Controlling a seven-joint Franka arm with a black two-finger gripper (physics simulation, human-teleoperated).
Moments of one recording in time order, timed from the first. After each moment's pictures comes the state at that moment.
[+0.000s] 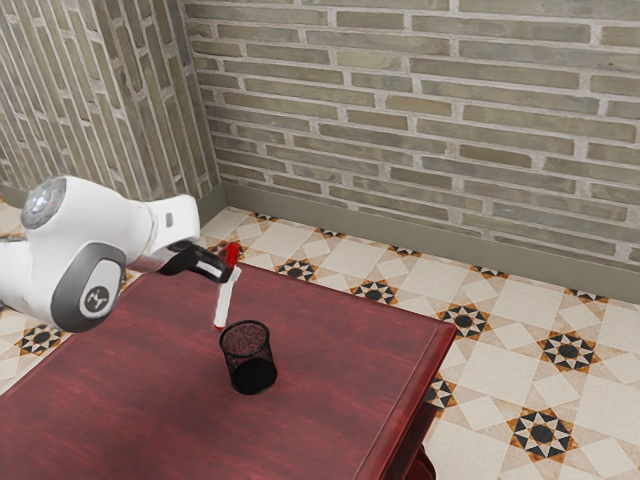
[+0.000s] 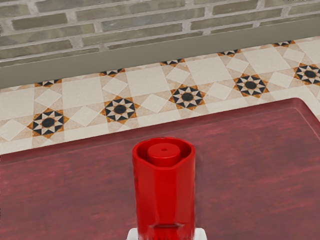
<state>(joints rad) -0.35 -0.35 0.25 -2.69 -0.05 3.07 0.22</state>
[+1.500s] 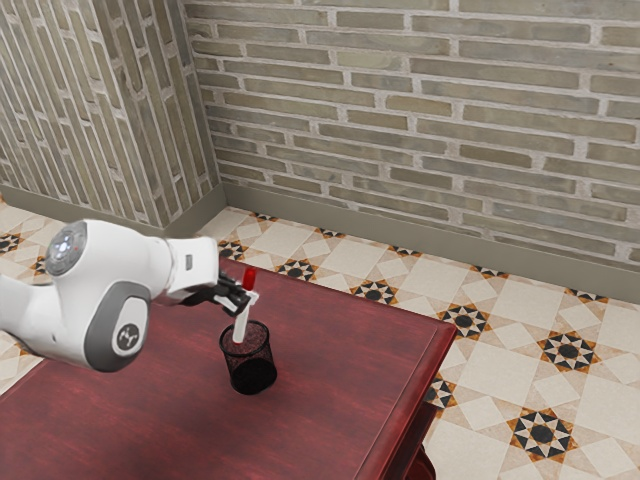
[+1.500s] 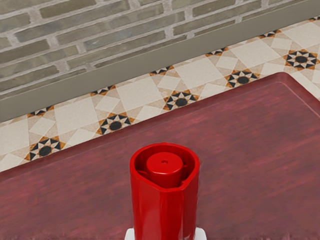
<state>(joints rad) -0.45 -0.22 0.25 -2.73 -0.24 3.29 0.48</state>
